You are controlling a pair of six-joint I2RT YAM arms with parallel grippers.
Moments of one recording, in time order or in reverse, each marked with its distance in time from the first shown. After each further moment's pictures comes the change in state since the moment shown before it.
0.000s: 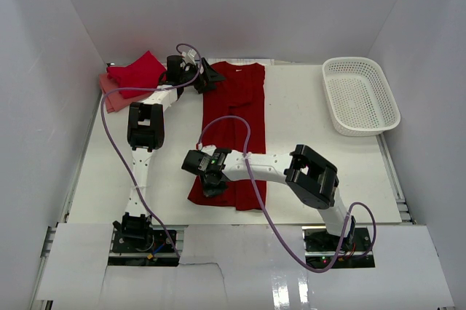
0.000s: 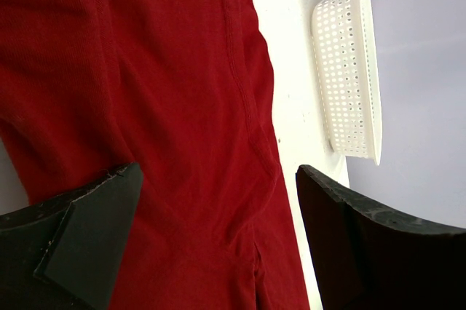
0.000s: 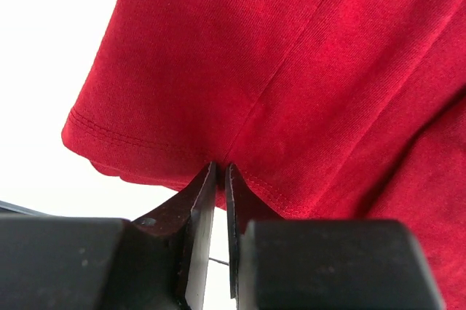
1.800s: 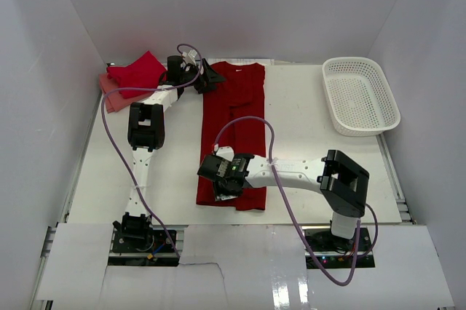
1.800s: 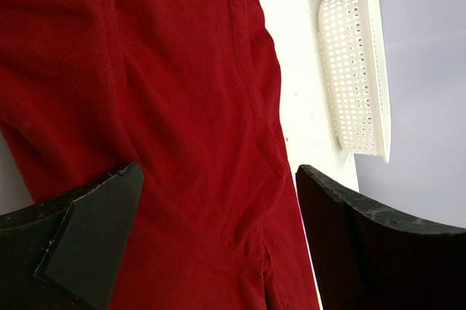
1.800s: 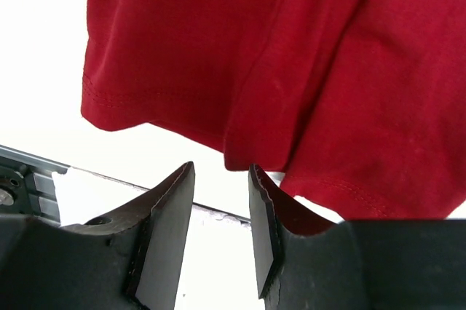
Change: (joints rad) left arm 0.000 0.014 0.017 -0.016 0.000 0.033; right arm 0.023 -0.259 -0.234 0.026 0.042 0.082
